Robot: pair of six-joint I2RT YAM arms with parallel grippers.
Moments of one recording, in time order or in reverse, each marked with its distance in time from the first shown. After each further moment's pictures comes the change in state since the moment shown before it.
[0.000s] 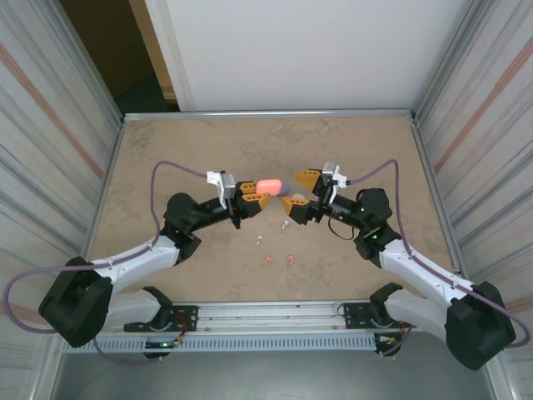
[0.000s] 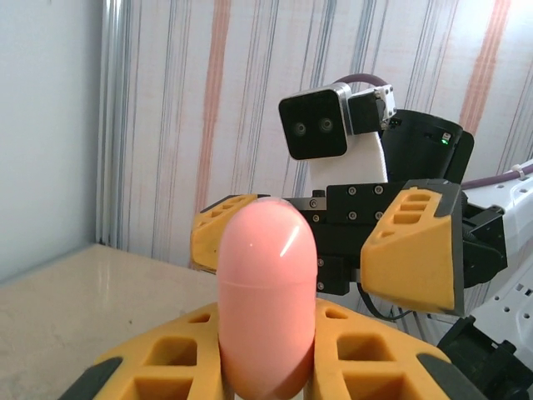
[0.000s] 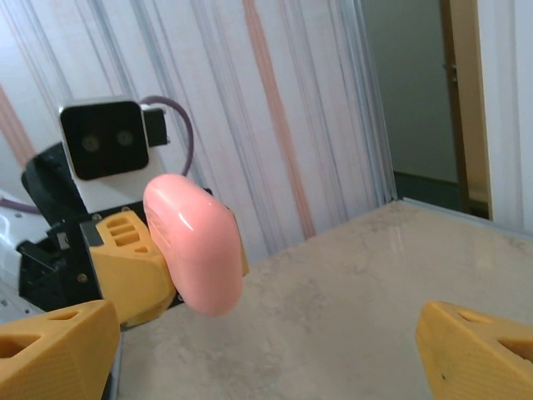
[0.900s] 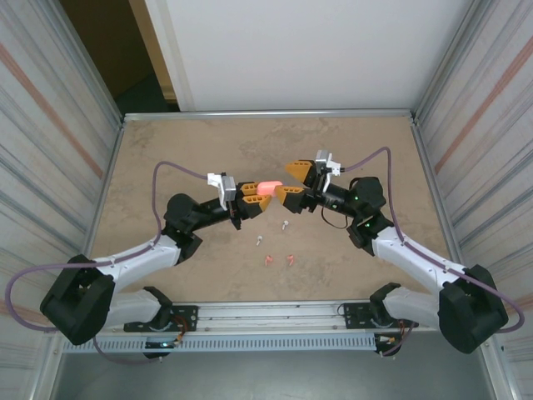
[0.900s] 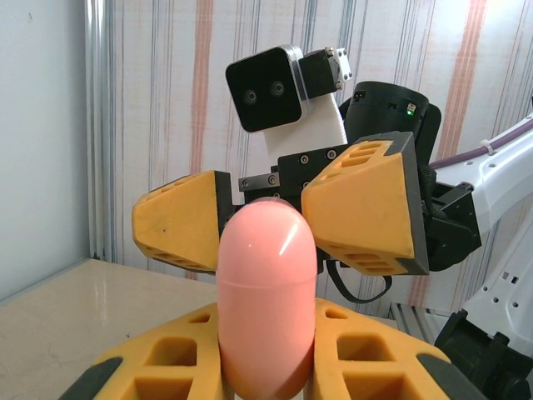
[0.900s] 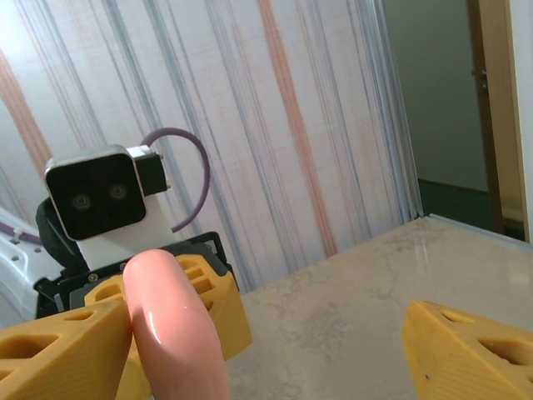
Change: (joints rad) left arm -0.005 0.016 0.000 0.036 0.026 0.024; right arm 0.014 0.117 0.110 0.042 -0.031 0.043
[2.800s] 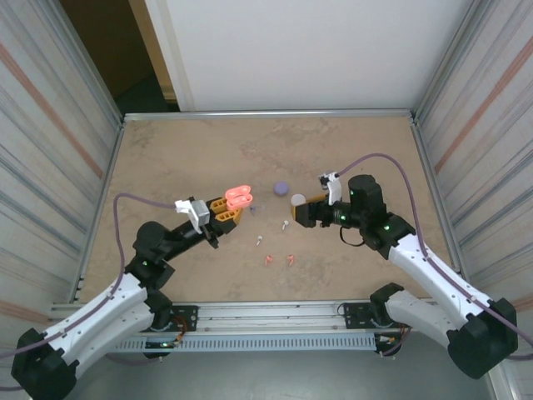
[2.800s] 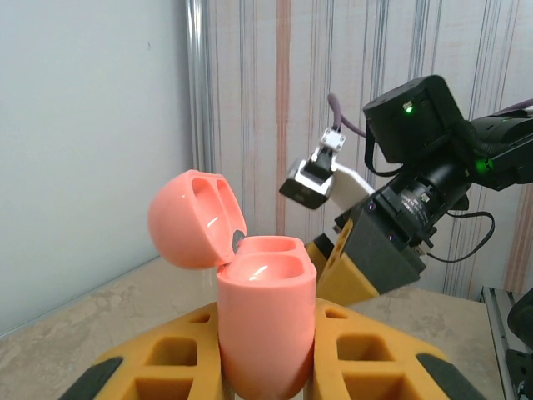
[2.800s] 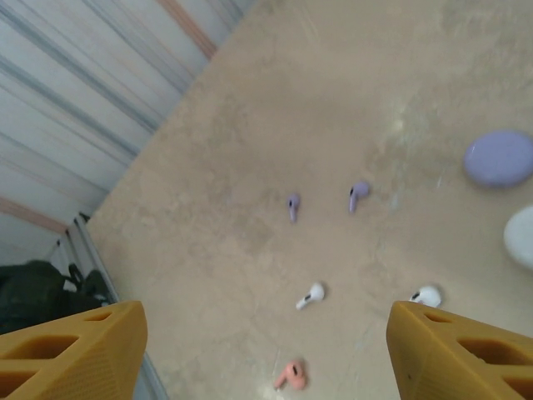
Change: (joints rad) left arm 0.000 -0.565 -0.178 -0.468 -0.251 0.195; right arm -0.026 -0.171 0.094 -1.014 0.145 -0.048
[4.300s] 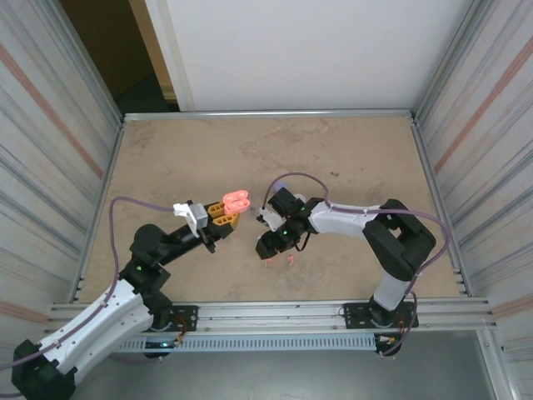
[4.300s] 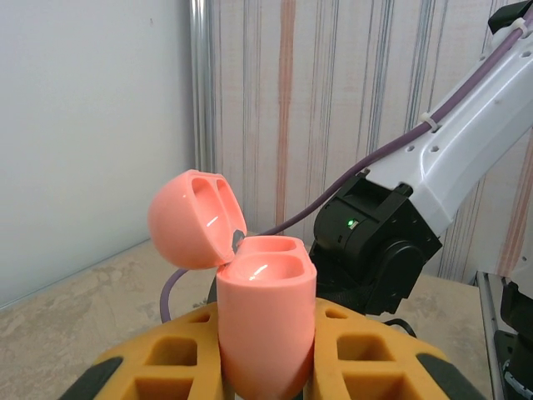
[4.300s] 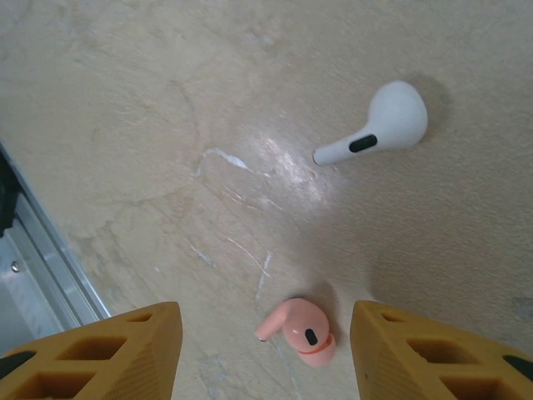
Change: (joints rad) left arm 0.000 -0.079 -0.001 -0.135 -0.010 0.000; right arm 0.307 0.784 0.278 -0.201 -0.007 -0.098
